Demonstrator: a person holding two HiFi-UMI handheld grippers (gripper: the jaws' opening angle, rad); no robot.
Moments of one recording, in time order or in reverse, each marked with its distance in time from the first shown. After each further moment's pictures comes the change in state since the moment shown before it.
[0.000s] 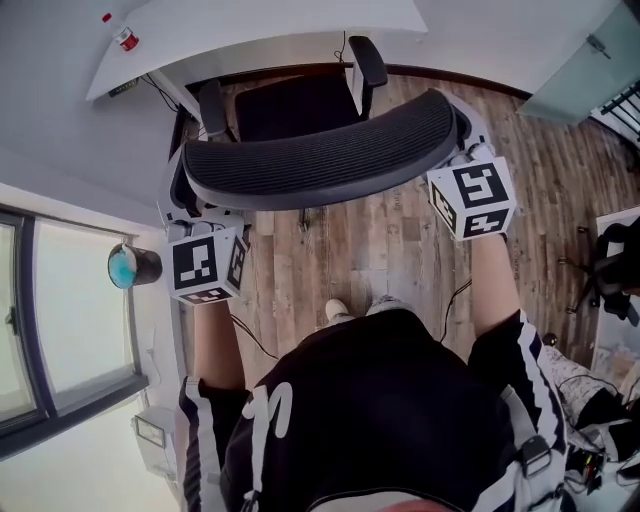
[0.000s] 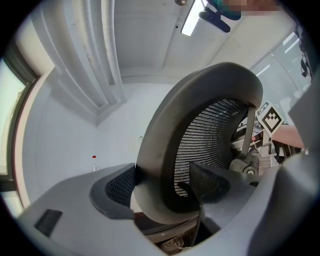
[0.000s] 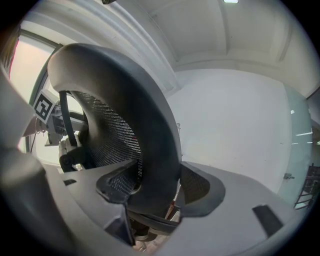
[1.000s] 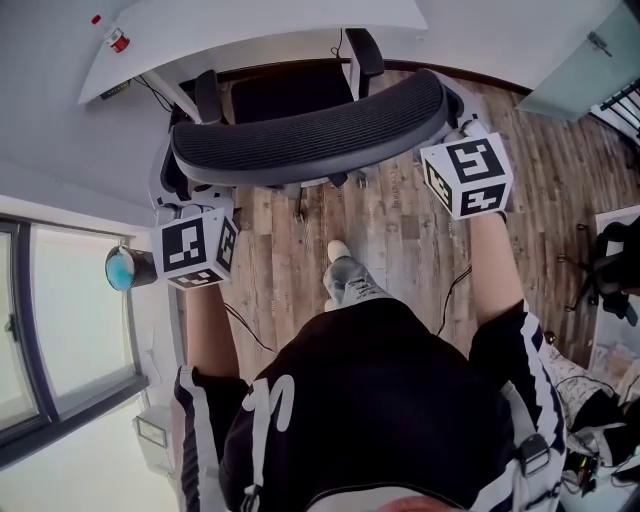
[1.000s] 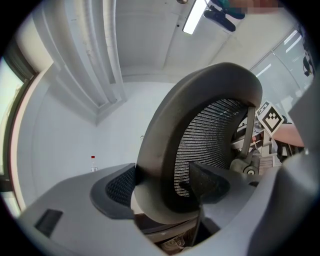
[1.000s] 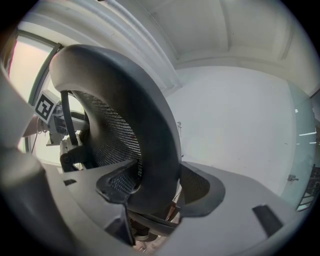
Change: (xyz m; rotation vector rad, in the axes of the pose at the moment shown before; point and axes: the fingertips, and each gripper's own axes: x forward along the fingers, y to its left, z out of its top) left arm 0.045 0.015 -0.003 0.001 0.000 0.011; right arm 0.043 -0.021 0.002 -0.002 0.004 0.020
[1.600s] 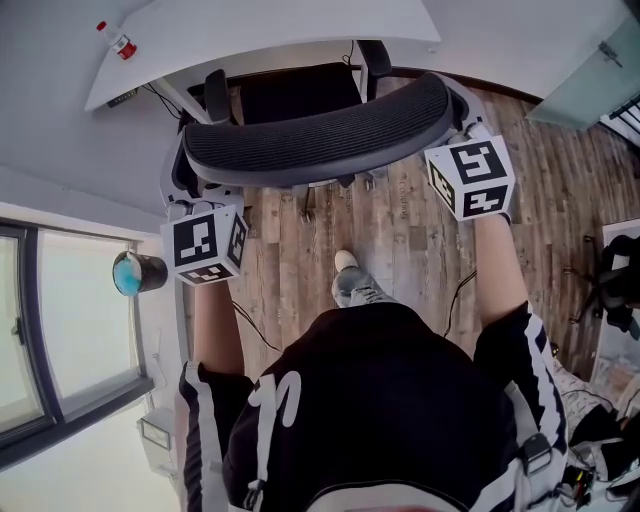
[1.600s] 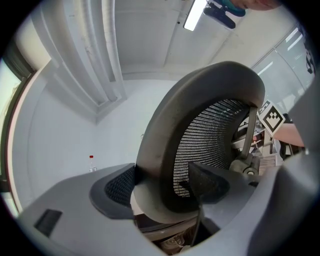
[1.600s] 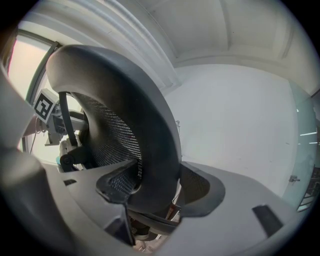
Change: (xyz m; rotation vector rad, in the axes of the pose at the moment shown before) left arm 0.043 0.008 -0.004 0.002 0.011 0.014; right arm 0.038 -0.024 0.000 -0.001 0.002 -0.005
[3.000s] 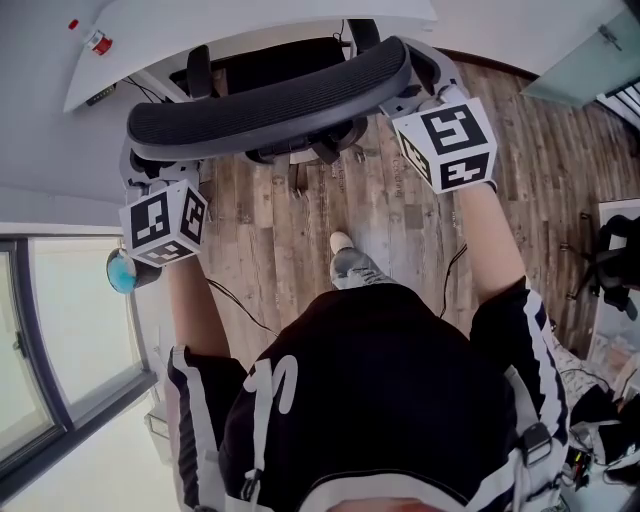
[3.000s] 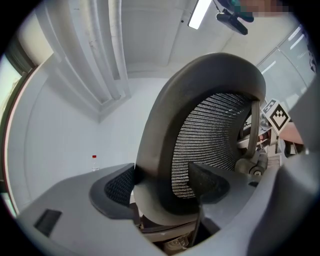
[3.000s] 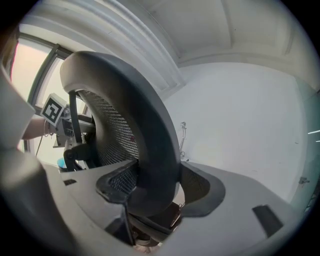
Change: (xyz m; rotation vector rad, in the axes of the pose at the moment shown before) left arm 0.041 0.056 -0.009 -0.009 0.003 0.025; right arm 0.055 0.015 0.018 -0.003 -0.024 0.051
